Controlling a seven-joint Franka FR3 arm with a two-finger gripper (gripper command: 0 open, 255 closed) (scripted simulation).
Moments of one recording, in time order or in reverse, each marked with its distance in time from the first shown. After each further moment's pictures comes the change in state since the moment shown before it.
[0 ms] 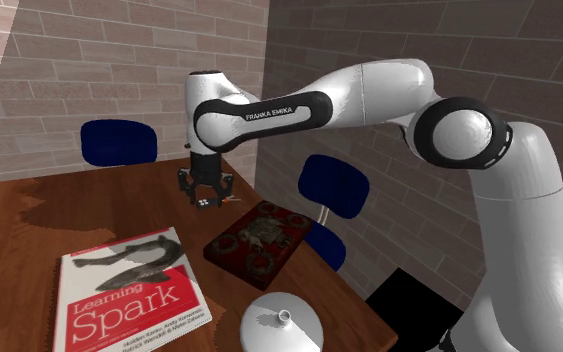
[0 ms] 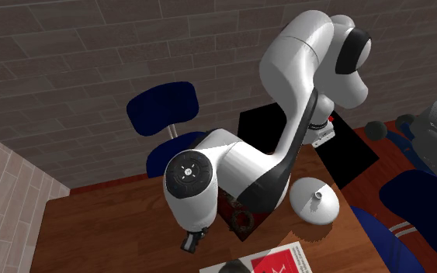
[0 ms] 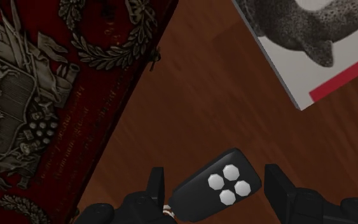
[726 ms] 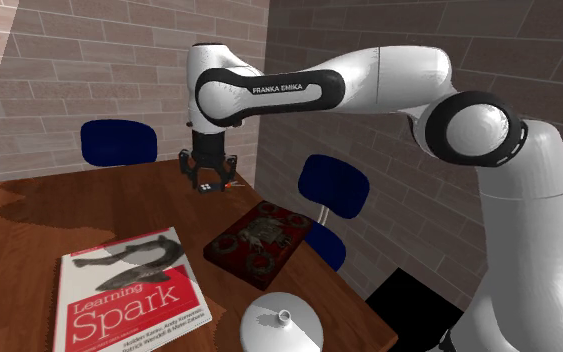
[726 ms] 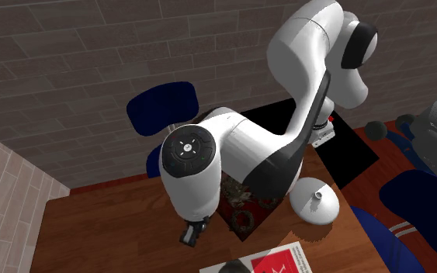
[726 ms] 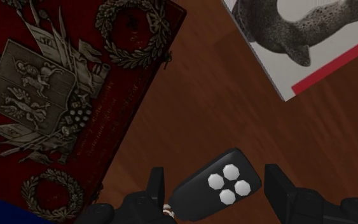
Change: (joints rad) arm -0.004 -0.050 0.010 0.059 0.019 -0.107 -0.013
